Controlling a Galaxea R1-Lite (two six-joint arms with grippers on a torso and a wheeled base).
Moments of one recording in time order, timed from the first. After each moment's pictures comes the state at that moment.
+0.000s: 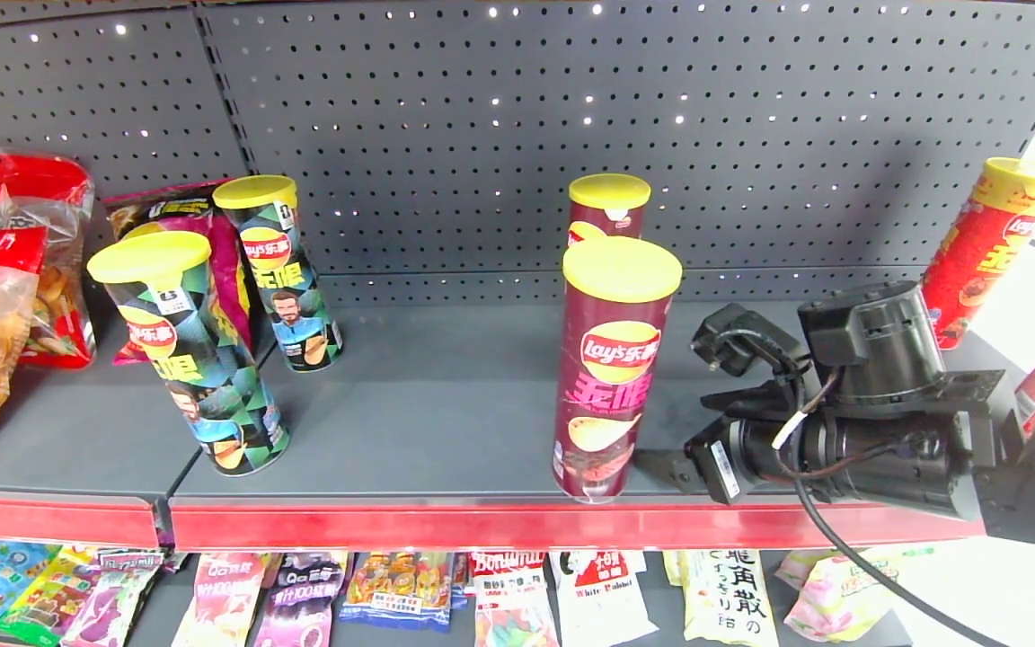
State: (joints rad) left arm -0.21 0.10 0.00 -0.05 0.16 0.02; right arm 0.59 1.65 -0.80 -0.25 -0.06 -0.10
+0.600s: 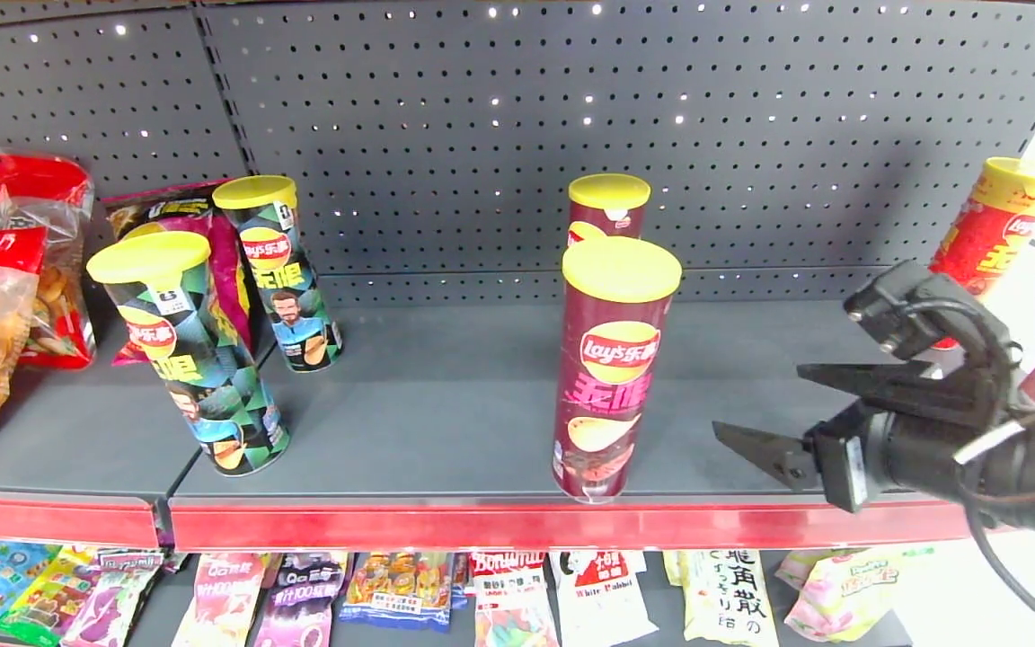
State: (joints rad) left arm -0.21 0.10 0.00 -0.05 0.15 0.01; right arm 0.59 1.33 -0.67 -0.24 -0.15 -0.11
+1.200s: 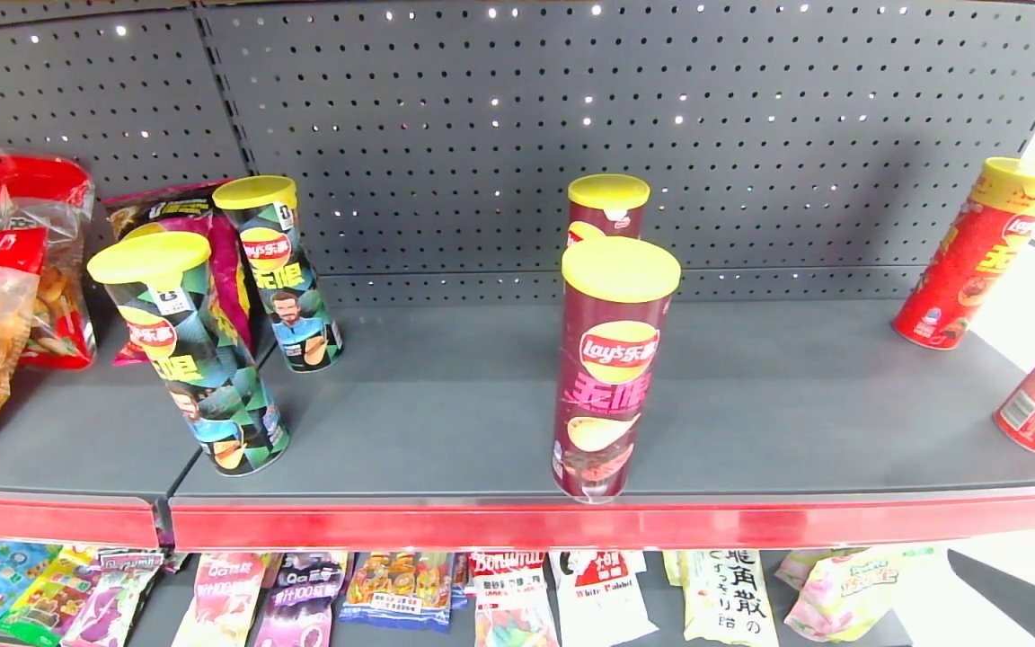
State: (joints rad) left arm -0.21 0.10 -0.01 -0.02 0.10 0.00; right arm 0.47 0.77 -0.46 0.09 -0.19 -0.13
